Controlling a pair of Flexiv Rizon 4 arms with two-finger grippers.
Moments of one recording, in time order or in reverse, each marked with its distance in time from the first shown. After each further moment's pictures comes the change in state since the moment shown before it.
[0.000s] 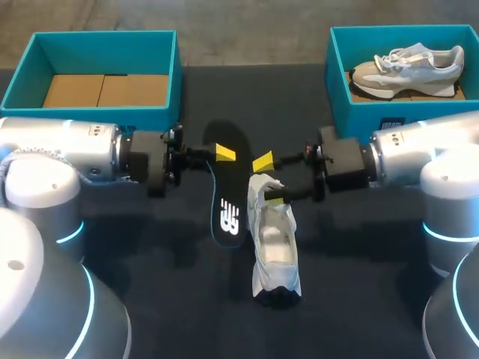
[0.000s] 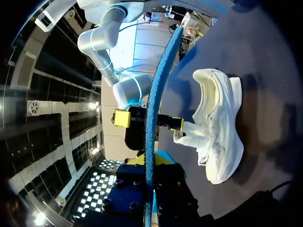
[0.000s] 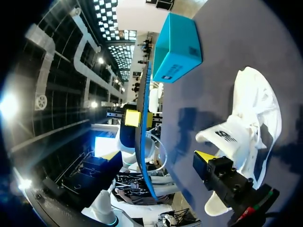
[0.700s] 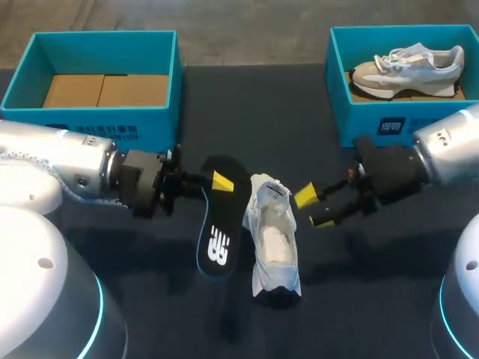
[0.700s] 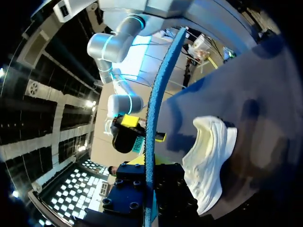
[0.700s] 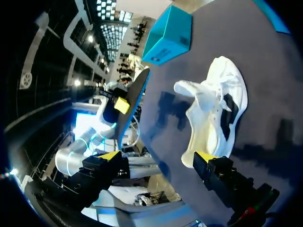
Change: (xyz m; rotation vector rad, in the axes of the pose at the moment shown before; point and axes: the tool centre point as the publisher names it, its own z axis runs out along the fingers) left arm 0.006 -0.076 -0.002 0.125 0.063 -0.222; right arm -0.016 -0.069 -0.072 0.166 -0.202 -0.119
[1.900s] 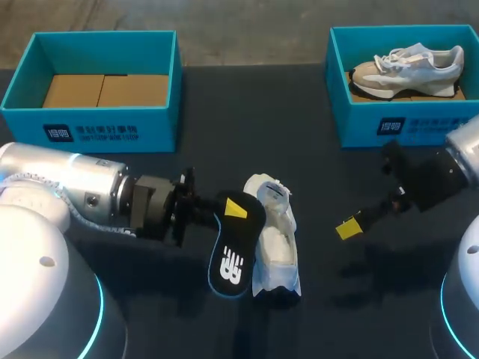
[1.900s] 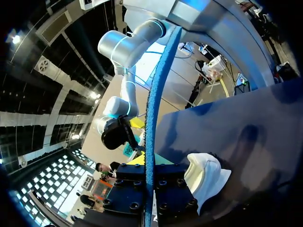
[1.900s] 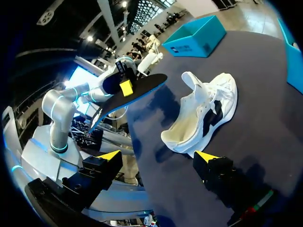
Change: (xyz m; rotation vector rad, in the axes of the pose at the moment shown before) left arm 0.017 -0.043 0.026 0.054 -0.012 -0.221; right arm -0.031 -0.039 -0.043 0.093 -0.130 -0.442
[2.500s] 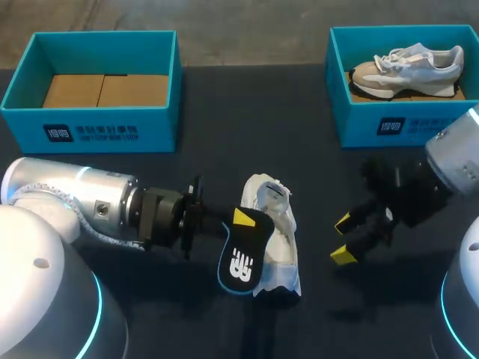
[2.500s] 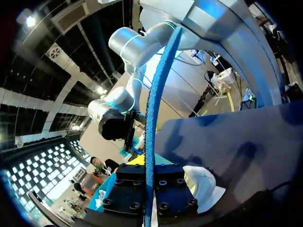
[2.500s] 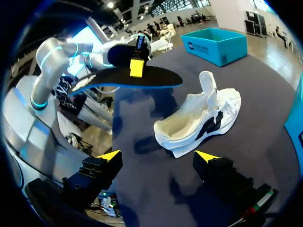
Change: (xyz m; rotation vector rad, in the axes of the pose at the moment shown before) left arm 0.014 -0.007 0.018 0.043 -0.038 -0.180; right arm -0.009 -0.016 0.022 0.129 -0.193 -0.367
